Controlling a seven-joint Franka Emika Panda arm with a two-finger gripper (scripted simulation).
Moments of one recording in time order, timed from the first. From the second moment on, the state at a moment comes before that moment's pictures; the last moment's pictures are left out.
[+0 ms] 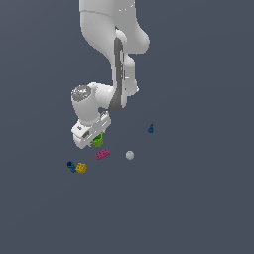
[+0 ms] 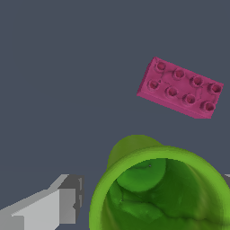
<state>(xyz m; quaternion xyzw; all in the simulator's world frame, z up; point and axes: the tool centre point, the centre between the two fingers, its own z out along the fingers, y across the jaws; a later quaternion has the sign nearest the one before) -0.067 -0.157 0.049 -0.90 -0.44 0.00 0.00</state>
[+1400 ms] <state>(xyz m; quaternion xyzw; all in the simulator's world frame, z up) -0.062 -0.152 0.084 -0.90 -0.44 0.00 0.00</state>
